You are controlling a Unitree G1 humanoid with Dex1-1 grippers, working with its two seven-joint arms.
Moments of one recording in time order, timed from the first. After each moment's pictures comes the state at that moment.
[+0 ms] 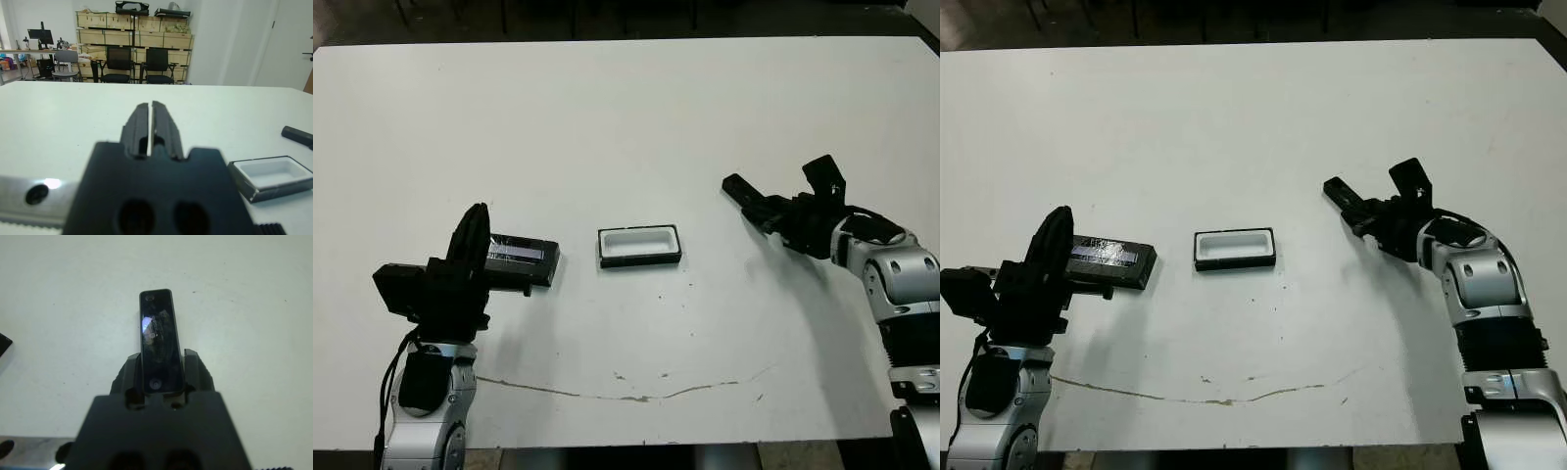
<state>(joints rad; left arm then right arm) 0.22 0.12 0.04 -0.45 -0.14 -0.03 -0.09 -0.53 -0.57 0.05 0.31 0.16 0.59 0.65</state>
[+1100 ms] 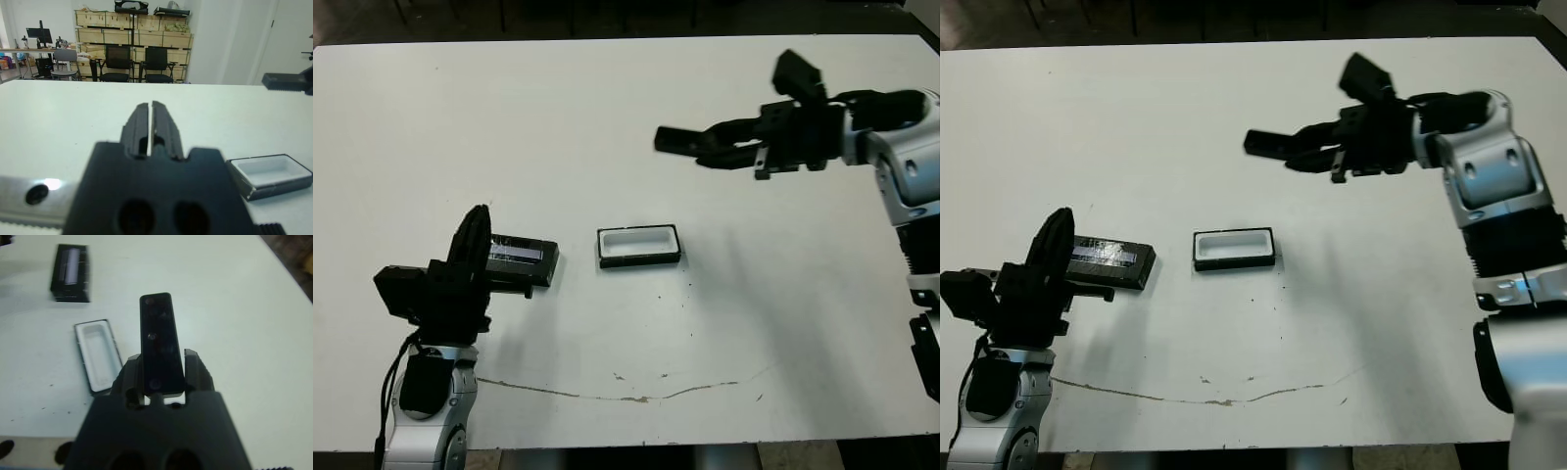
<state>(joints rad) 0.24 0.12 0.02 -0.46 -0.14 -0.04 -0.09 -0.99 -0.63 0.35 0.31 0.08 0.44 1.27</state>
